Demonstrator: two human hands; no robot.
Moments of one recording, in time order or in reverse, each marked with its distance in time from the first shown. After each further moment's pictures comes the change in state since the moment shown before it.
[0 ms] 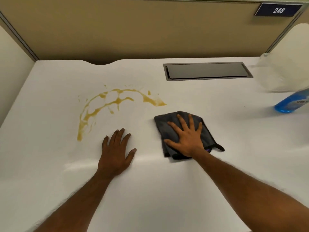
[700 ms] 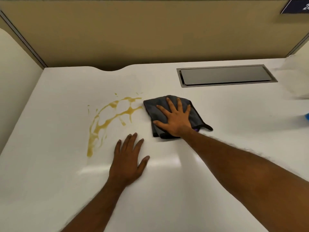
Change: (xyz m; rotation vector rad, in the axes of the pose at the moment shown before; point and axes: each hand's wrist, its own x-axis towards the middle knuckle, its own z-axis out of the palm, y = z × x) left_hand 0.036 -0.022 -0.001 -0.044 0.026 0.062; right_hand 0.154 -0.073 -0.004 0.006 0.016 -0.078
